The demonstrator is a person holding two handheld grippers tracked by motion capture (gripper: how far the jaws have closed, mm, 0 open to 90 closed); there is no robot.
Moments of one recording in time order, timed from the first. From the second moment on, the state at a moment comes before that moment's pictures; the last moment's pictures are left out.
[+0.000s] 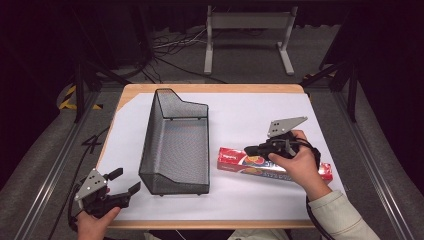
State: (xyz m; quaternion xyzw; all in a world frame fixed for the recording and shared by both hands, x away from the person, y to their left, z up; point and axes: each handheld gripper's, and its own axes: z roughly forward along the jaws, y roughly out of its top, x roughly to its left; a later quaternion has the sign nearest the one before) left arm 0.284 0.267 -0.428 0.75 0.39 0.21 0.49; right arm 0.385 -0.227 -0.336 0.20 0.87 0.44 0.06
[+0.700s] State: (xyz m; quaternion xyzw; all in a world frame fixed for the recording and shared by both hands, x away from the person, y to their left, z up) left arm 0.283 0.266 -0.427 0.75 0.38 0.21 0.49; right arm 0.383 -0.180 -0.377 0.16 0.91 0.39 0.04
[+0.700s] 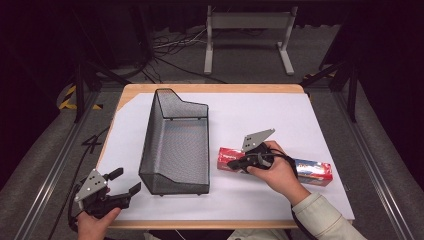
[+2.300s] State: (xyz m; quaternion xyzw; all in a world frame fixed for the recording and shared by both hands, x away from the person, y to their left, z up) left arm 0.282 0.267 -0.427 0.75 0.39 0.21 0.49; right arm 0.460 -0.161 -0.411 0.25 0.93 0.26 0.09
